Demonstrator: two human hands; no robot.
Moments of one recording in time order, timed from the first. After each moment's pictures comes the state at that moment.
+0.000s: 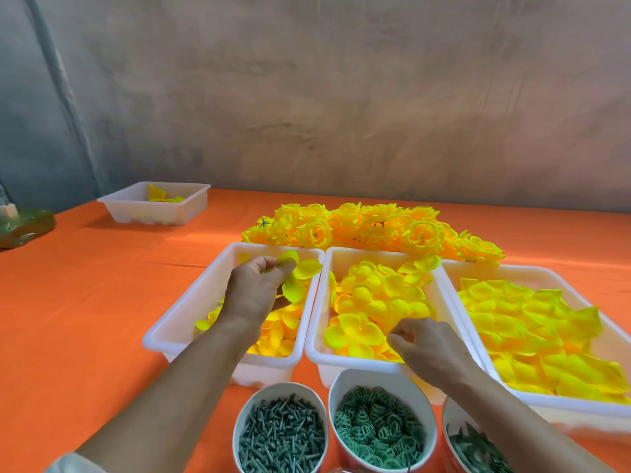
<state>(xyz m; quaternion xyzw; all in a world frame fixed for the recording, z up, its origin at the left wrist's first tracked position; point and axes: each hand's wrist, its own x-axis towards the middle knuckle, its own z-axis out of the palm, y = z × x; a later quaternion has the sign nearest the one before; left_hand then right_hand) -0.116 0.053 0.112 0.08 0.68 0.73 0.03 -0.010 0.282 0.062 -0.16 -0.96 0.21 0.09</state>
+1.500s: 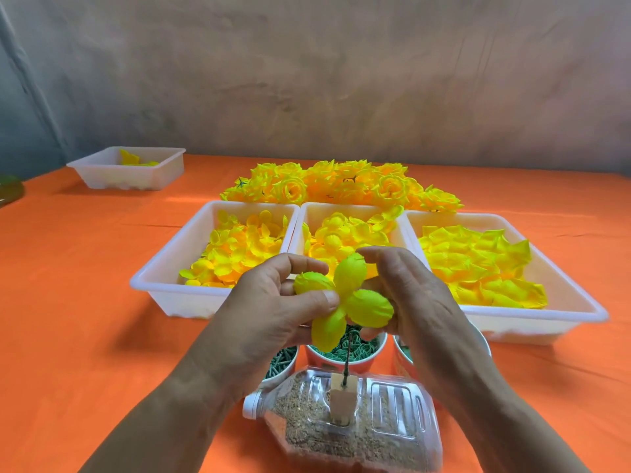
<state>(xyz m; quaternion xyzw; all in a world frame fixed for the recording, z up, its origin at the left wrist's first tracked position) 0.055 0.043 0.137 0.19 0.63 0.72 0.20 0.120 0.202 0.127 -0.03 -0.73 0.65 0.18</state>
